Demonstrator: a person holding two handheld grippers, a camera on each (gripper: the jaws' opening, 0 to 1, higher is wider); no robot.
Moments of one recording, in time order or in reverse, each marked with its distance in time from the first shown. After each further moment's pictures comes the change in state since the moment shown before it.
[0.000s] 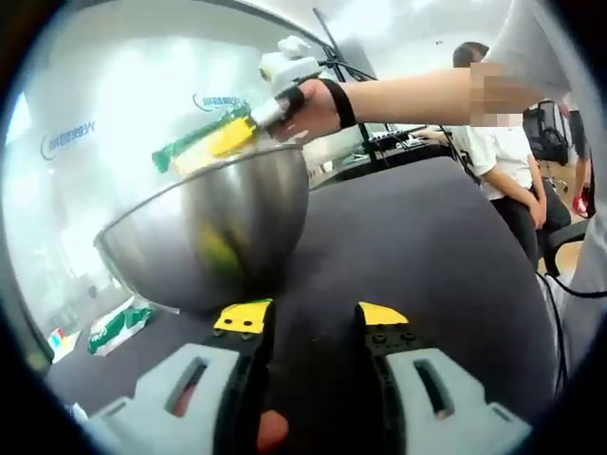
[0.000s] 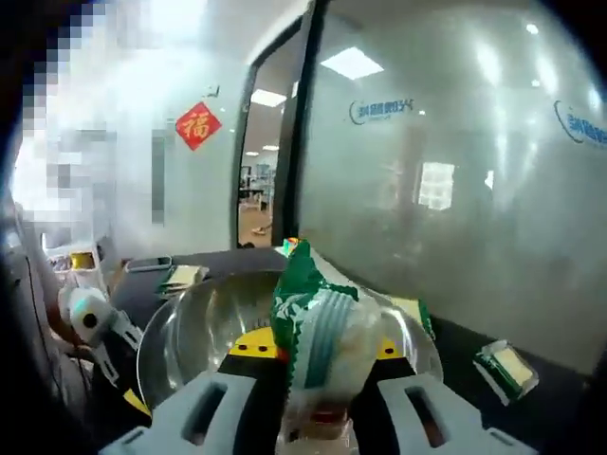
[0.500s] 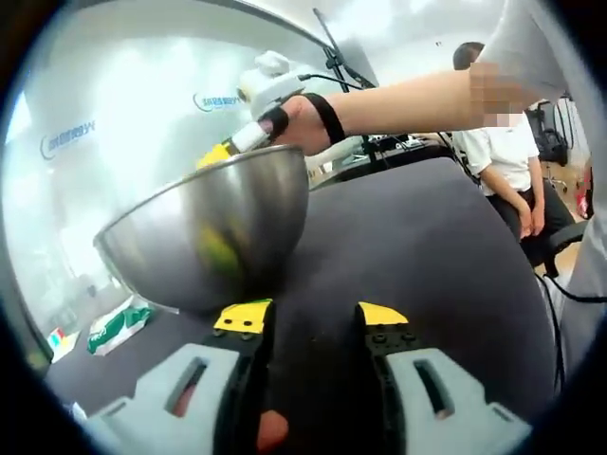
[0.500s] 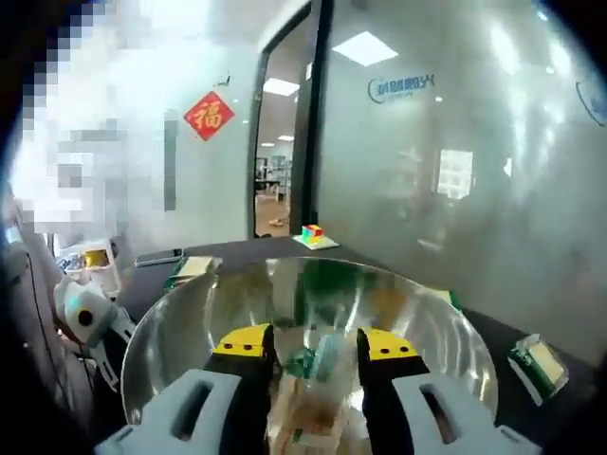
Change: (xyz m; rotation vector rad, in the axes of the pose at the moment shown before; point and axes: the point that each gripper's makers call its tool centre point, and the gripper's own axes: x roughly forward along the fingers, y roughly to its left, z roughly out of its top) left arm -0.001 -0.001 0.000 0.000 0.001 -0.003; right arm 0.017 0.012 -0.004 0.056 -0.004 0.066
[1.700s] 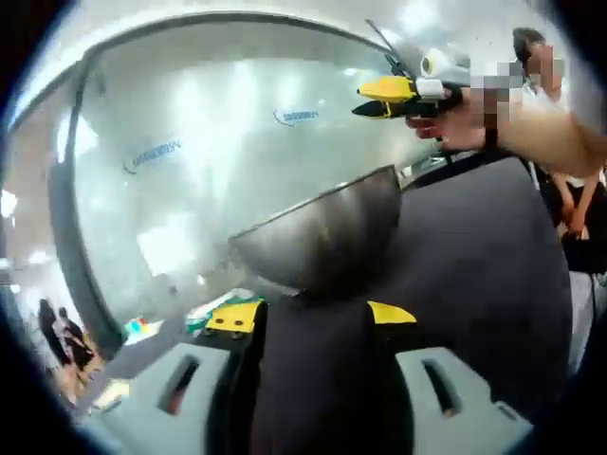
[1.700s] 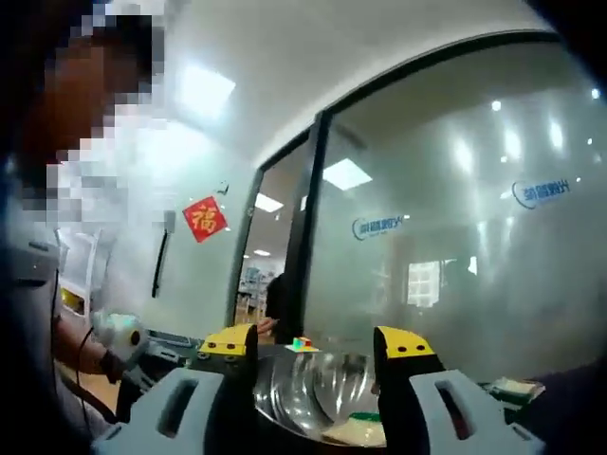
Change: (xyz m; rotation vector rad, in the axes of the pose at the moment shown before) left arm -0.094 0.070 -0.004 0.090 0.018 0.449; right arm -0.104 0.106 0.041 -0.091 -0.509 -0.087
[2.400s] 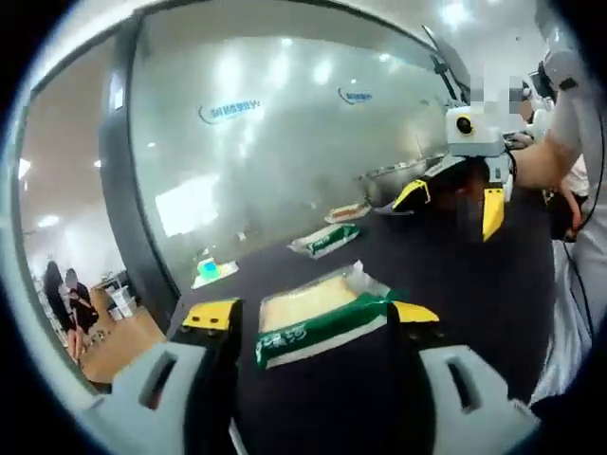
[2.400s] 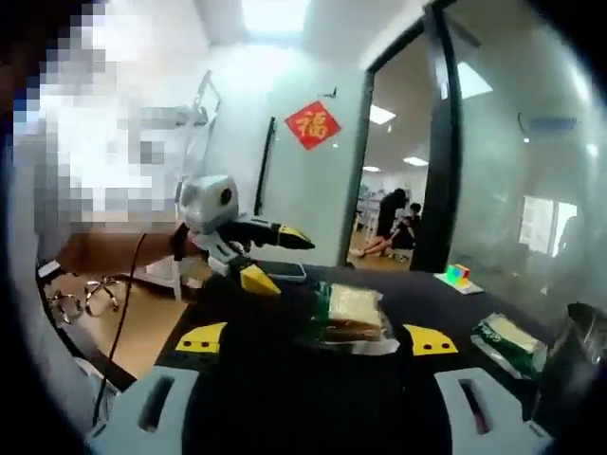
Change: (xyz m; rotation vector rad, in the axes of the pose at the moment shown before) left arm -0.111 0.192 -0.117 -0.164 0.181 -0.056; right arm 0.181 0.213 -0.160 0.018 0.397 0.496
